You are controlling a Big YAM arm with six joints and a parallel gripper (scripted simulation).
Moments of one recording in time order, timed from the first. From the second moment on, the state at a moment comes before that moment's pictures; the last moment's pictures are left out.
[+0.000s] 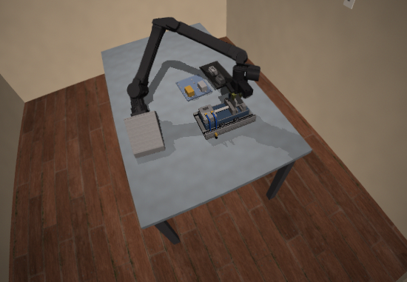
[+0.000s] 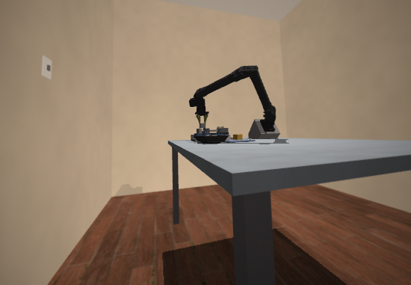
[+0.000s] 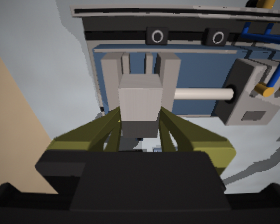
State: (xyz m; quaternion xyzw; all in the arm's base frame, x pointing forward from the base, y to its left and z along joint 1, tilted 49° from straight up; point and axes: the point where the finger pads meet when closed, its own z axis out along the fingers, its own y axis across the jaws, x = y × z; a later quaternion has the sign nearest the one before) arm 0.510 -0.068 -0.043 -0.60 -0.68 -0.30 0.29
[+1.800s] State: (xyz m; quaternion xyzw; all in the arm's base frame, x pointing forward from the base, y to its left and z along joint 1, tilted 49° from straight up) arm 0.509 -0.067 -0.043 -0.60 -0.68 -0.30 0.29
